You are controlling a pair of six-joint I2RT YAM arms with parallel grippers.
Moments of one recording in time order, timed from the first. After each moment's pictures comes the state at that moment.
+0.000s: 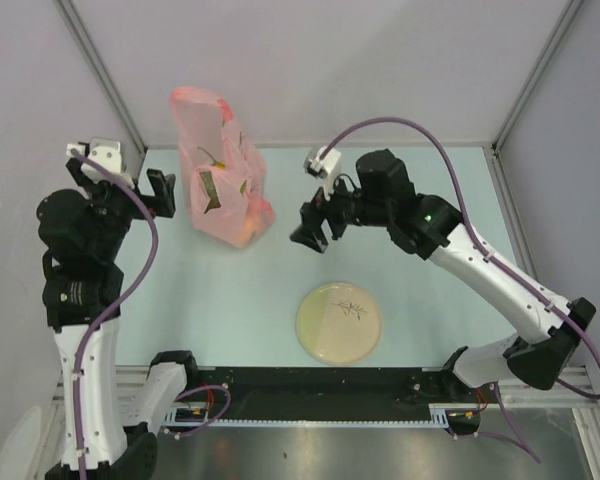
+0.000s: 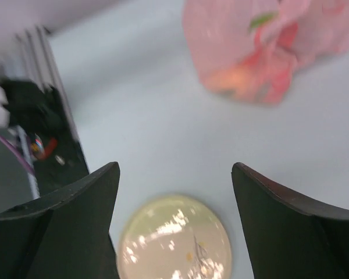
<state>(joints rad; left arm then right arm) 0.07 0.81 1.35 -0.55 0.18 0.11 0.81 1.39 1.50 -0.59 -0.36 -0.08</state>
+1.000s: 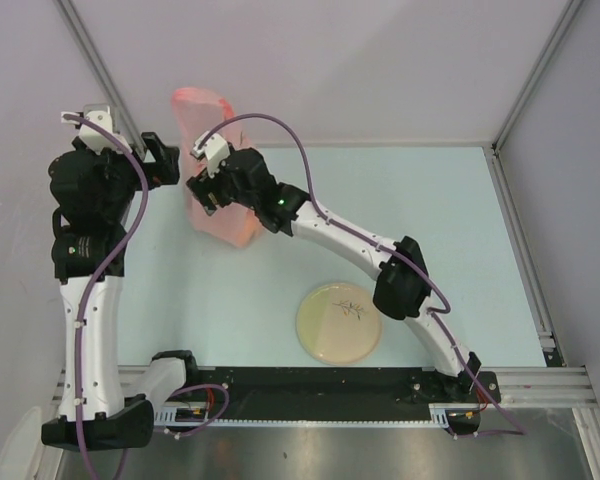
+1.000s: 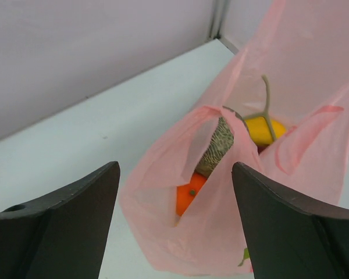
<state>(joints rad) 0.08 1.01 1.42 -0.47 0.16 -0.10 0.98 2.29 2.29 -0.18 0.04 -0.07</state>
